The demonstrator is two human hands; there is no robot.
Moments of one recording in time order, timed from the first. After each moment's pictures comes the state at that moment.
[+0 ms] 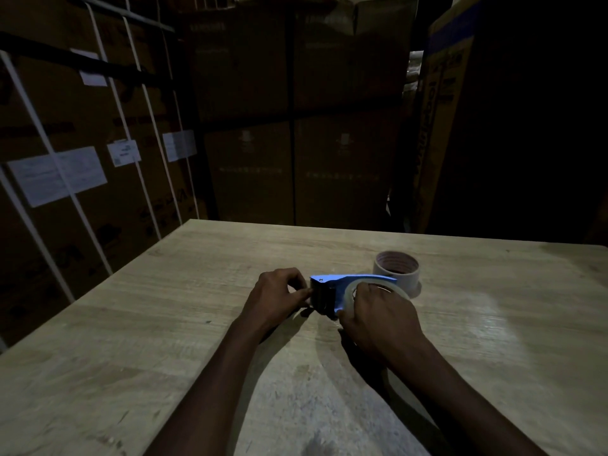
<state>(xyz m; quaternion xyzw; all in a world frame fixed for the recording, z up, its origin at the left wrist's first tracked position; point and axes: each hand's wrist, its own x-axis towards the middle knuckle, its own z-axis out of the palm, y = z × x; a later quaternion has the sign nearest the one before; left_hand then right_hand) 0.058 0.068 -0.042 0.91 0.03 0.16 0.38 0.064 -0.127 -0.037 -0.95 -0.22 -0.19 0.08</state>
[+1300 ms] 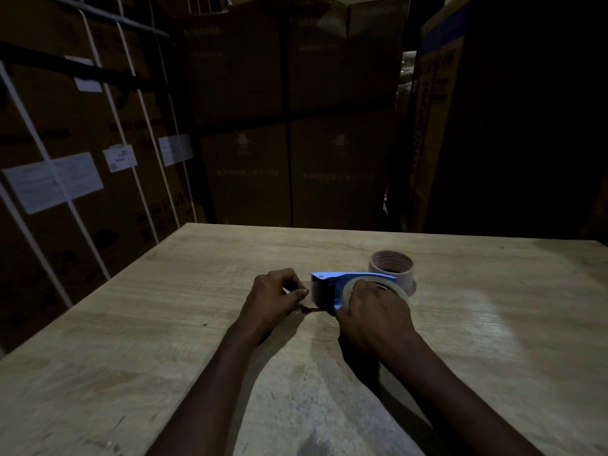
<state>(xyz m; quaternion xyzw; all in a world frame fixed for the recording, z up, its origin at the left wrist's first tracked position) 0.062 0.070 -0.048 0.90 0.01 0.19 0.39 0.065 -0.126 -0.034 -0.95 -0.26 -0.15 -0.03</state>
